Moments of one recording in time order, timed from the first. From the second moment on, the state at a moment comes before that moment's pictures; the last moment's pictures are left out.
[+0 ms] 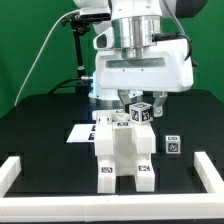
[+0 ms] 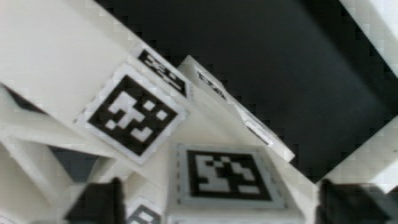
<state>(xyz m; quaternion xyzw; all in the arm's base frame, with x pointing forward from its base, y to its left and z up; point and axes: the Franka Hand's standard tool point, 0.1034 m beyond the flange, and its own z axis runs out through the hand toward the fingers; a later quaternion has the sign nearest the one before) 0.528 0.041 0.113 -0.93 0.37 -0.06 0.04</state>
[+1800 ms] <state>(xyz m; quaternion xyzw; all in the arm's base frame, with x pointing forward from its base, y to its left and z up) 0.530 0.041 0.115 -0.99 0.15 -0.04 0.01</state>
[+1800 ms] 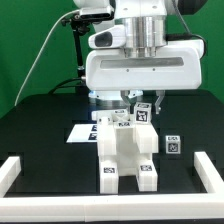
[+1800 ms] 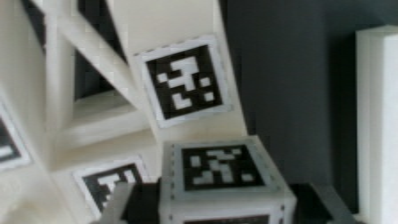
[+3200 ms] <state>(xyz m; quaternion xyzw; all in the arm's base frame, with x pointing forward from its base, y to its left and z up) 0.538 0.030 0.120 -1.00 -0.01 -0.04 0.01</state>
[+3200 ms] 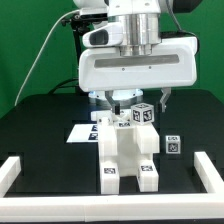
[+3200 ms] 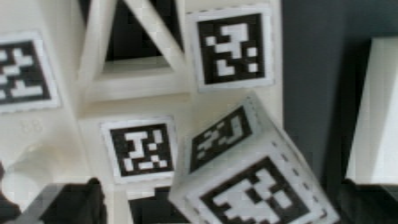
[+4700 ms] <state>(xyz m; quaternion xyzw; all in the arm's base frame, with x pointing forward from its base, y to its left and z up) 0.534 0.037 0.117 -1.00 0.02 -0.04 0.00</state>
